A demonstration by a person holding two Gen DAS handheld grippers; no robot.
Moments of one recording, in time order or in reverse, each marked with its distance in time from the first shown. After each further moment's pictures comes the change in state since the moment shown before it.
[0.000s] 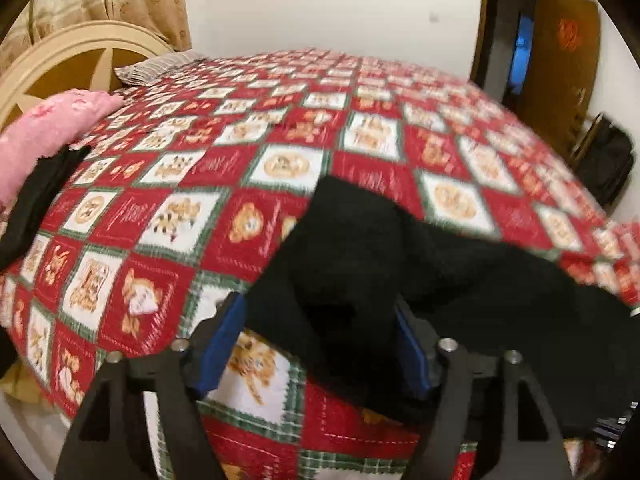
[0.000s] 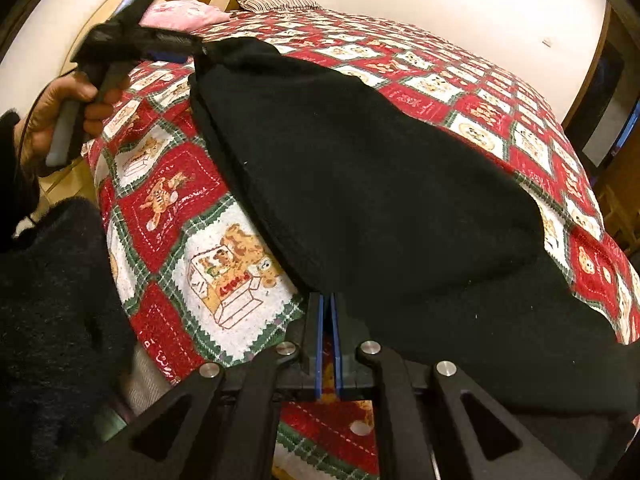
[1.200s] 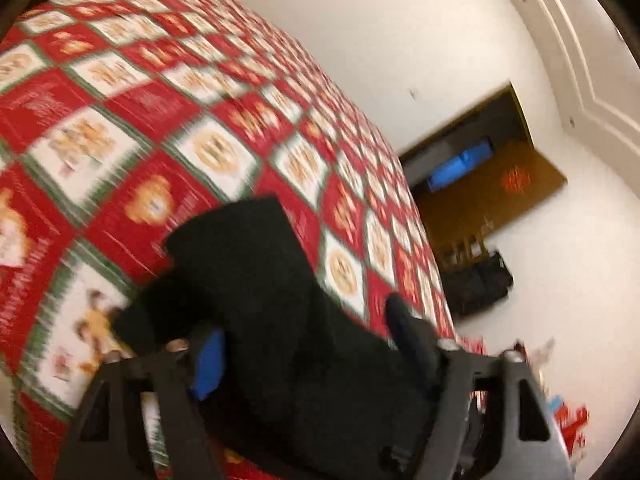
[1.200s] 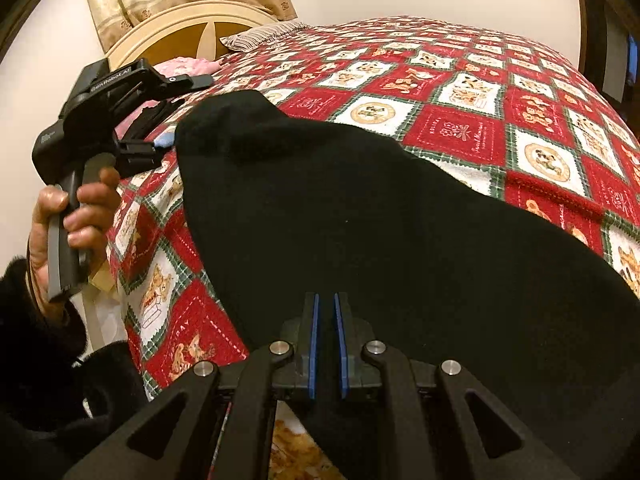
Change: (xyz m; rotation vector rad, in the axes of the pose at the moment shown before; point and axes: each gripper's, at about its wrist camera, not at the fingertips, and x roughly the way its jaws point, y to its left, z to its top) left arm 0.020 0.041 0.014 -0.517 -0.006 -0.551; right arm 0.062 -0.008 0.088 0.216 -0.075 0.226
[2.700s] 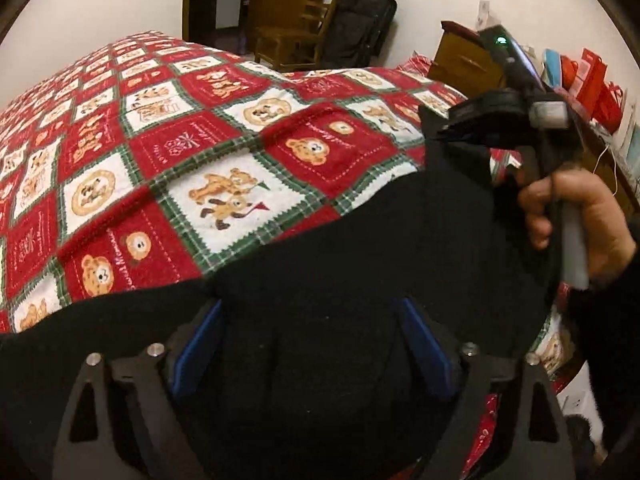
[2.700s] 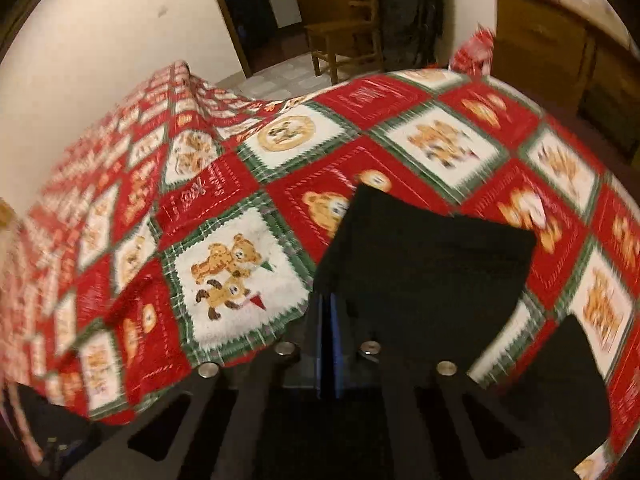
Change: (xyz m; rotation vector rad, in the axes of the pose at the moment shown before) left arm 0.151 -0.266 -0.250 1.010 0.585 -0.050; right arm -0.227 -0.330 -0.121 0.949 -0.212 -0.625
